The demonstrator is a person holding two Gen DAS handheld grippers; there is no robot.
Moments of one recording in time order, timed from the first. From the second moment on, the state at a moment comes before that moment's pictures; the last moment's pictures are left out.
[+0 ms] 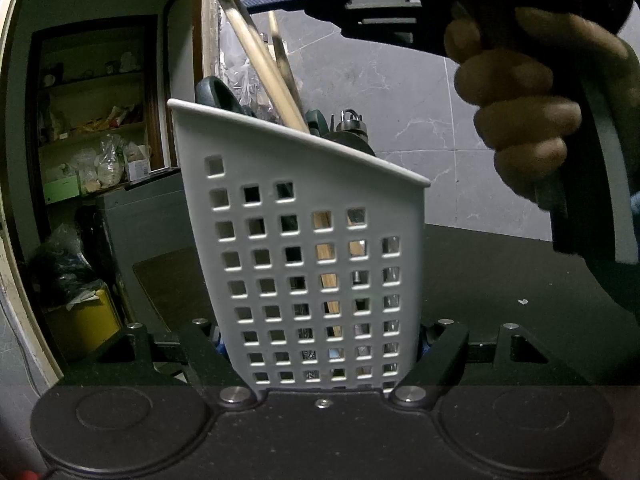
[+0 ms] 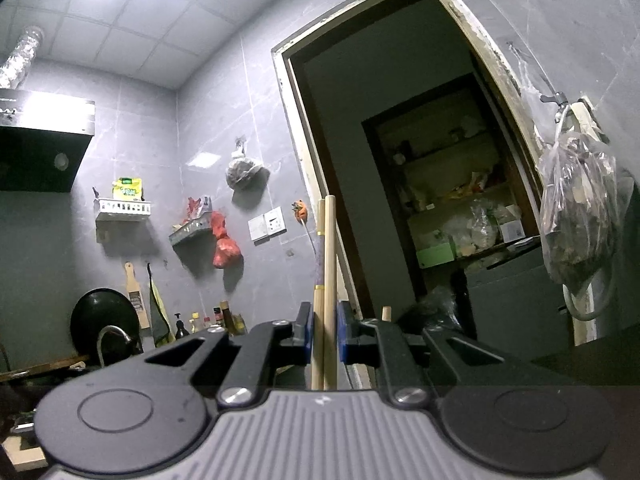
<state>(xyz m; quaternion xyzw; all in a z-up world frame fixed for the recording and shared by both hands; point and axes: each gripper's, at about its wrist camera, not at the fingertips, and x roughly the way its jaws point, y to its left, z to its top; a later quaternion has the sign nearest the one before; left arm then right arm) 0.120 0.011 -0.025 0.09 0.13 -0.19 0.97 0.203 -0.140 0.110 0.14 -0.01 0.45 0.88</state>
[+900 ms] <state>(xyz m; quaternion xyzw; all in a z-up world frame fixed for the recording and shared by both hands) 0.119 0.011 -0.024 0.09 0.13 -0.19 0.97 0.191 -0.154 0.083 0.13 -0.02 0.45 0.89</state>
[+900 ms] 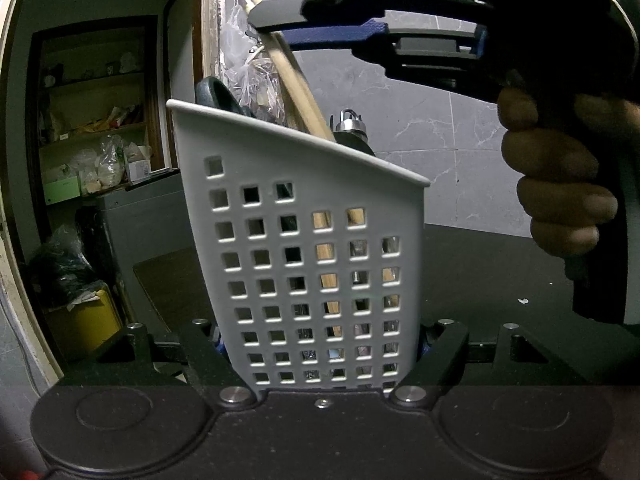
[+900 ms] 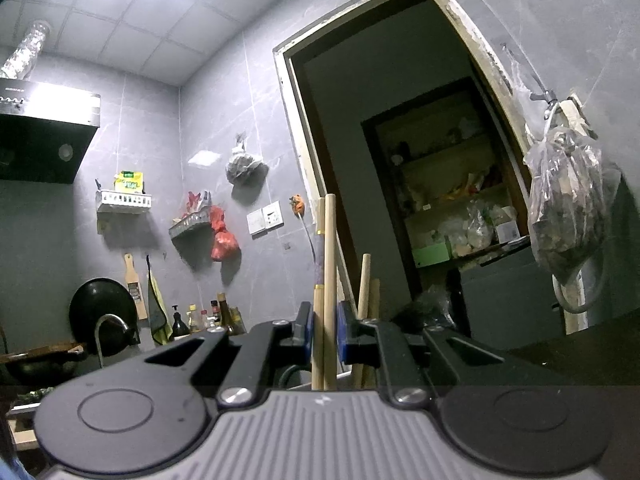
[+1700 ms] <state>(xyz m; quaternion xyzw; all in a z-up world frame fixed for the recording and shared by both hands) 0.117 0.013 -0.025 0.08 0.13 -0.19 0.97 0.152 -0.185 0.063 0.14 -0.07 0.39 0.91</state>
